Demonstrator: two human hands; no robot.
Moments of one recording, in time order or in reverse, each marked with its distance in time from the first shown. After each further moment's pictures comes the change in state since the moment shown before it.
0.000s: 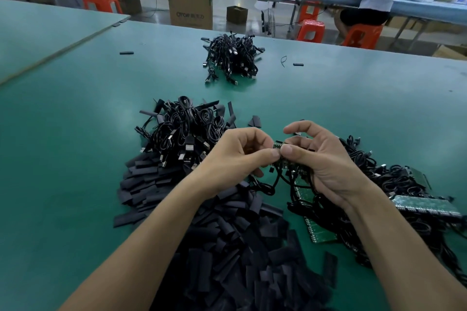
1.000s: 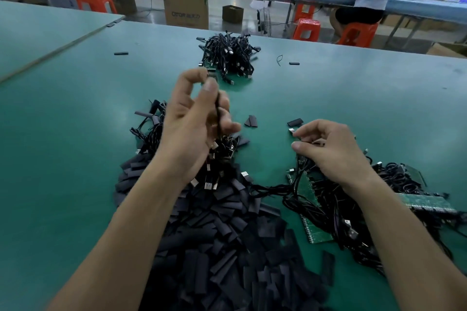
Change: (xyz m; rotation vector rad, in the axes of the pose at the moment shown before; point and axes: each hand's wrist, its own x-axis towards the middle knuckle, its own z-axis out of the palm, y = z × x) left_hand -0.004 0.034 -0.030 -0.426 0.256 0.258; right_hand 0.011 -0.005 -0.026 -0.784 0.272 -0.067
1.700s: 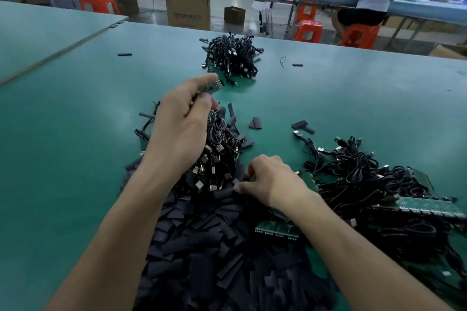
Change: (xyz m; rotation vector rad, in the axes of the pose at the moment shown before) left_hand 0.000 0.016 -0.011 0.737 0.212 0.072; right_hand -0.017 -0.033 0.087 -0.646 -0.451 0.142
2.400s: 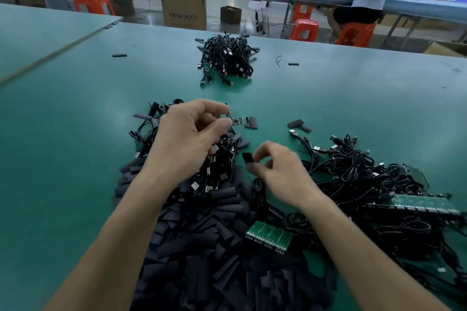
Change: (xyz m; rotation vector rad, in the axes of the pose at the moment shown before) left_hand -0.004 -0.019 0.005 0.038 -0.158 -0.042; right_hand 0.001 0.028 -0.002 0.415 0.272 -0.144
